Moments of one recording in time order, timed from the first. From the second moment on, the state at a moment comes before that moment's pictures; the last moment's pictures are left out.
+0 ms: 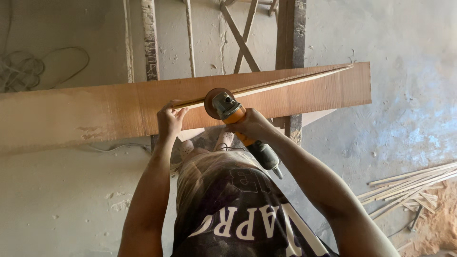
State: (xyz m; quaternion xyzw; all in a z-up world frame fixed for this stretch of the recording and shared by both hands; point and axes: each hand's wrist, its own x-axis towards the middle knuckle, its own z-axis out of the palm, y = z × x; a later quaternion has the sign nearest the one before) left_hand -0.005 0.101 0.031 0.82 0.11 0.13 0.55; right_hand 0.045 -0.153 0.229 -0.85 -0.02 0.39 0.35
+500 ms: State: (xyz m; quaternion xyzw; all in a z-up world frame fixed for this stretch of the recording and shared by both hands) left_hand -0.010 0.100 0.036 0.82 0.12 0.14 0.54; right_hand 0.078 -0.256 0.223 -0.82 0.07 0.35 0.44
